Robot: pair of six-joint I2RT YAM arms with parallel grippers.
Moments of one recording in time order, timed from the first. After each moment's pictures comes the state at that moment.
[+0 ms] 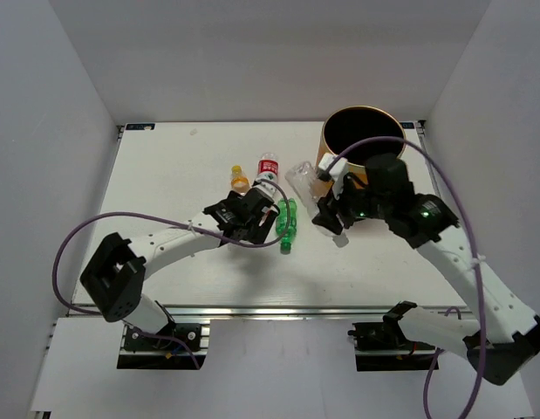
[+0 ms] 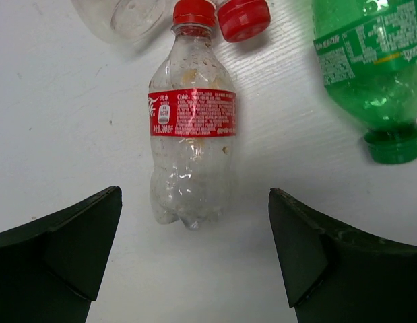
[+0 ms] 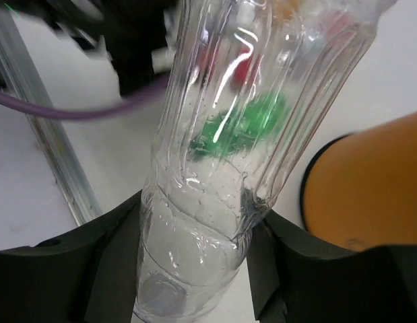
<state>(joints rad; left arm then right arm) -0.84 1.50 1.04 -0.51 -0.43 -0.19 0.62 1.08 1.20 -0.78 -0.40 -0.33</state>
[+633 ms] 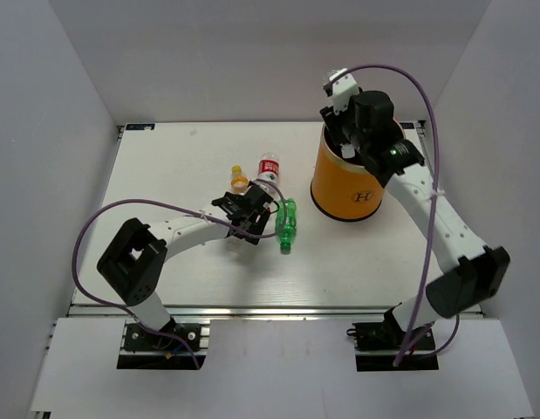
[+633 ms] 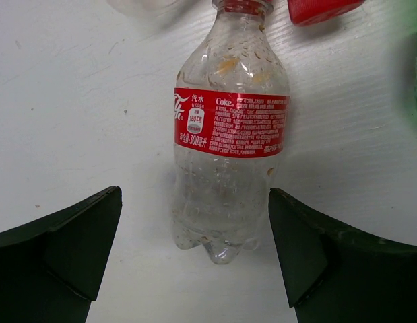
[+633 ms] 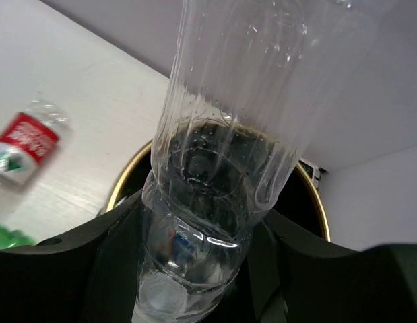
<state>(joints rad) -0.77 1.66 1.08 -0.56 -0.47 -0.23 0.47 1.46 1.58 -0.39 0.18 -0.38</state>
